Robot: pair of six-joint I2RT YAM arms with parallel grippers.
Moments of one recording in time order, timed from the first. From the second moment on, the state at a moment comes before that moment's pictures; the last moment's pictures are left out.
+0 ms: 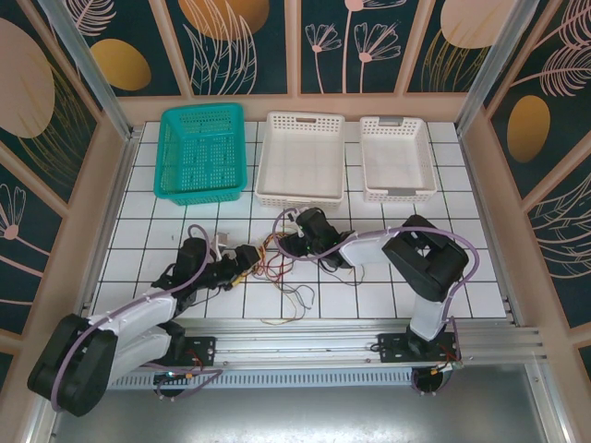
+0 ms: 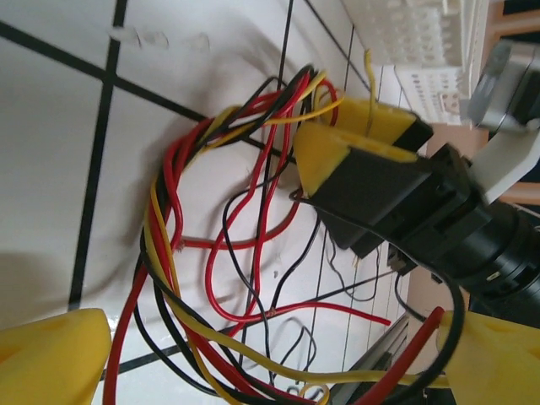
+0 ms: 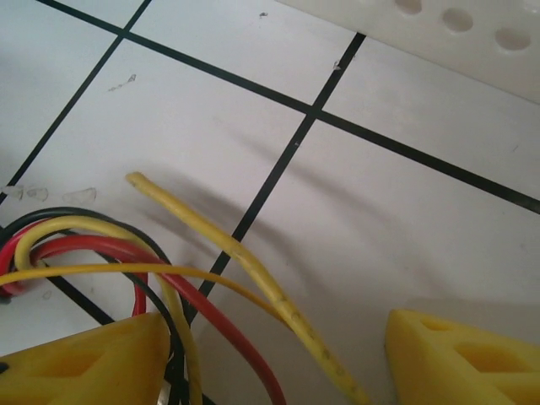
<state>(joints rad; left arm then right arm) -0.45 1.05 0.18 0.26 0.52 -1.11 0.85 1.82 0.82 0.23 0.05 0.32</state>
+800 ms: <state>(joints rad) -0.54 1.25 0.25 0.43 0.49 -1.16 0.83 1.83 0.82 0.24 0.08 0.34</state>
